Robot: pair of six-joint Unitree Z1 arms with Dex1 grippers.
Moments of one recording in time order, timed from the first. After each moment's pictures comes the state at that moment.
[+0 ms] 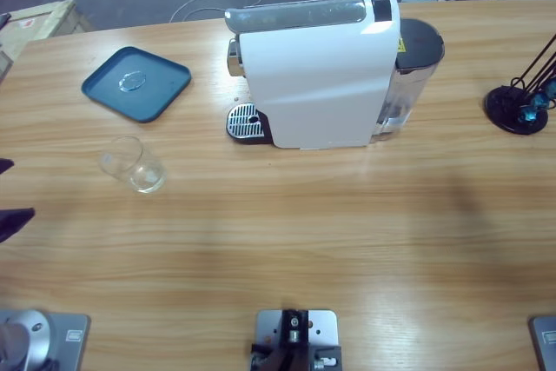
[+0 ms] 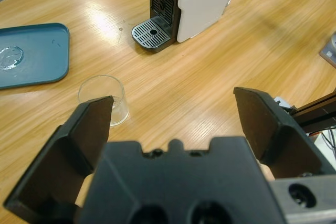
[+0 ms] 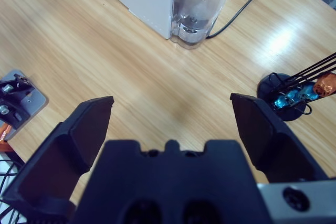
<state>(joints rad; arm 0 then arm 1) -0.63 0.67 -0.66 0.51 -0.21 -0.03 0.79 0.84 -0.76 0.61 -0.11 0.01</state>
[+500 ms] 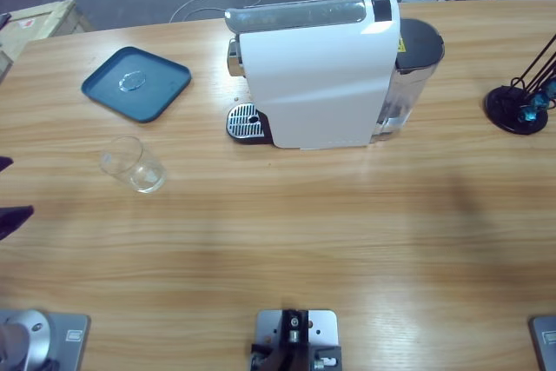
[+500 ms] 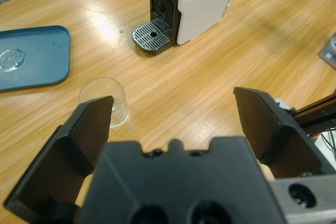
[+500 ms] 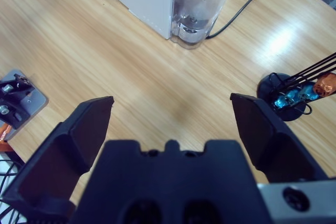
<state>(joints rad) -0.63 0.68 -0.66 0.50 -0.20 -0.03 0.79 0.84 -0.76 0.61 -0.11 0.01</state>
